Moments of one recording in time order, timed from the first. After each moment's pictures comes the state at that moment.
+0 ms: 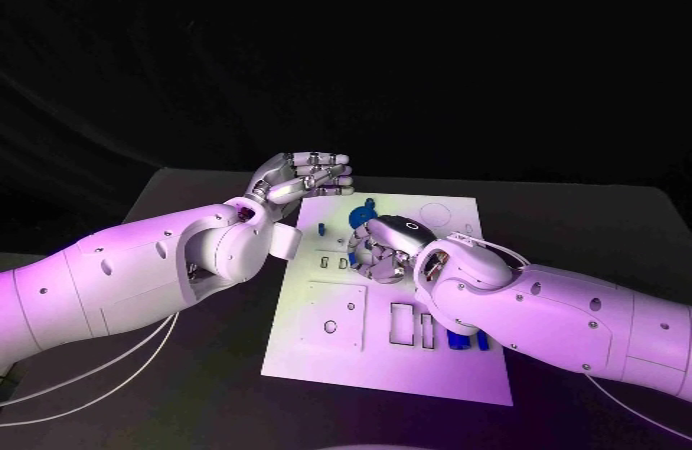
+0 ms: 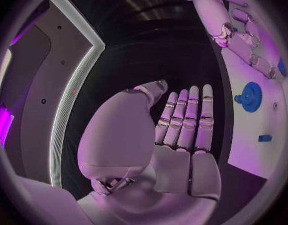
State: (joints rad) left arm 1.09 -0.87 0.10 1.54 -0.08 -0.25 0.43; left_hand 1.45 -0.17 0.51 0.13 0.16 0.87 0.22 0.19 0.12 0.99 0.19 0.09 0.07 0.94 0.15 0.23 0.20 0.17 0.88 0.26 0.23 0.08; right arm 1.17 -0.49 -0.13 1.44 -1.46 -0.37 -0.16; right_hand 1.28 -0.11 0.53 0.01 0.16 0.92 0.14 0.34 0.35 1.47 0.06 1.48 1.31 1.46 -0.01 1.55 1.31 0.06 1.41 0.10 1.36 1.31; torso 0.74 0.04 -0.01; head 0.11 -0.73
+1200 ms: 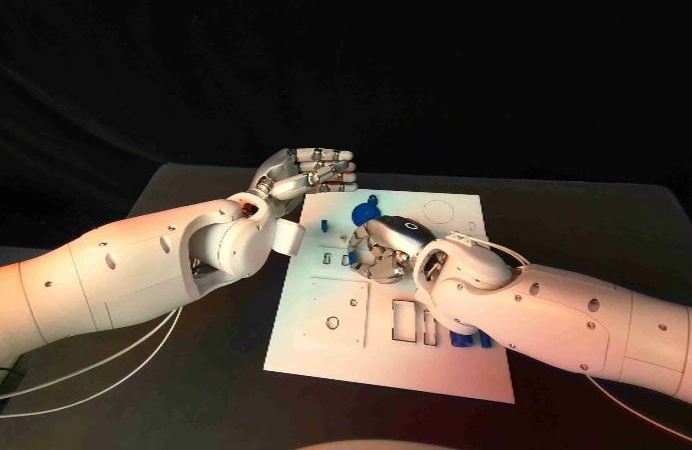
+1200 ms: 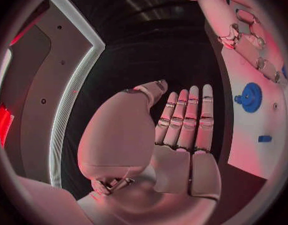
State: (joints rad) left arm 1.09 -0.87 0.10 1.55 -0.08 -0.25 0.43; left_hand 1.45 -0.17 0.51 0.13 0.16 0.87 0.22 0.19 0.12 0.99 0.19 0.09 0.07 0.94 0.15 0.23 0.20 0.17 0.88 0.26 0.23 0.08; right arm 1.16 -0.48 -0.13 1.42 -1.48 -0.36 -0.16; right_hand 1.24 -0.12 0.54 0.00 0.15 0.88 0.16 0.31 0.35 1.46 0.07 1.47 1.31 1.46 -0.01 1.55 1.31 0.06 1.41 0.10 1.35 1.31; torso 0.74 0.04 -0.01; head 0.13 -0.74
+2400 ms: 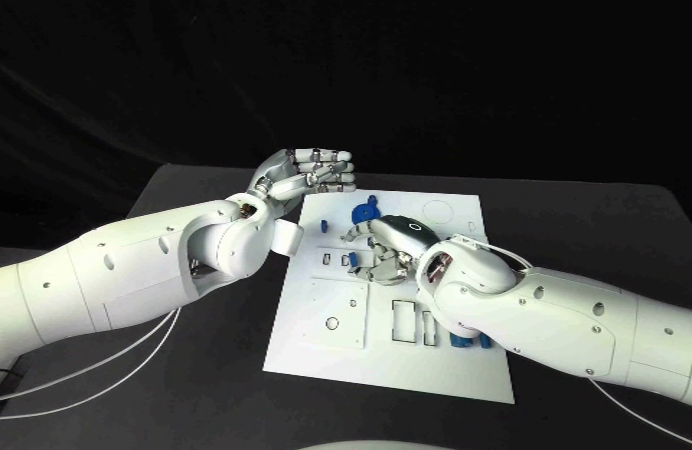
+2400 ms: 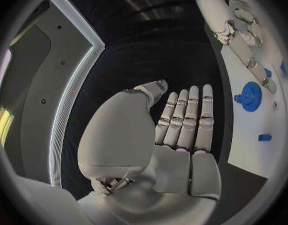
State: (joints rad) left arm 1.09 -0.88 0.10 1.54 -0.08 -0.25 0.43; left_hand 1.45 -0.17 0.51 0.13 0.16 0.87 0.22 0.19 0.12 0.99 0.19 0.09 0.07 0.94 0.15 0.23 0.20 0.17 0.88 0.26 0.23 0.08; right arm 1.16 -0.50 -0.13 1.44 -1.48 -0.41 -0.15; right_hand 1.18 -0.20 0.41 0.05 0.15 0.67 0.19 0.22 0.31 1.39 0.12 1.41 1.31 1.46 0.04 1.54 1.31 0.06 1.40 0.14 1.32 1.31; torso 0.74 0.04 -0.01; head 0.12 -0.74
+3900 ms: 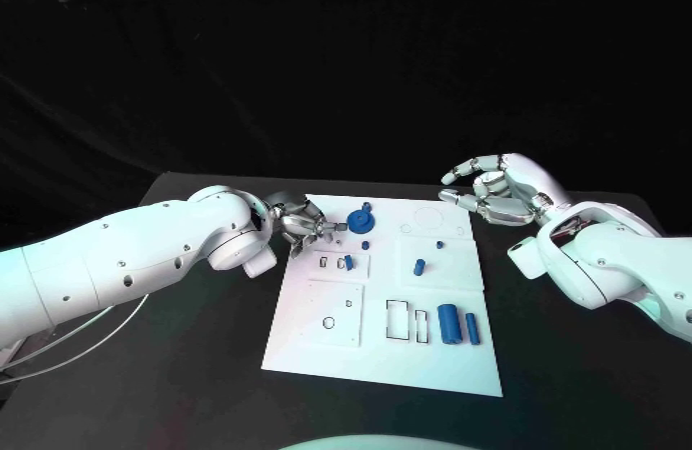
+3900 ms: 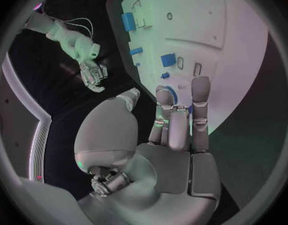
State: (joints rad) left arm 1.14 -0.85 0.07 1.46 -0.84 -0.05 -0.31; left_hand 1.06 -0.14 0.26 0.29 0.15 0.89 0.08 0.70 0.50 1.21 -0.01 0.99 0.81 1.47 -0.06 1.41 1.31 0.17 1.18 0.04 1.06 0.66; right arm 1.28 -0.88 -0.12 1.56 -0.78 -0.48 0.29; right_hand 1.22 -0.13 0.31 0.15 0.19 0.78 0.17 0.43 0.36 1.33 0.08 1.36 1.28 1.46 0.01 1.50 1.31 0.08 1.34 0.12 1.19 1.25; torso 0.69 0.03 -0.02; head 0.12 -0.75
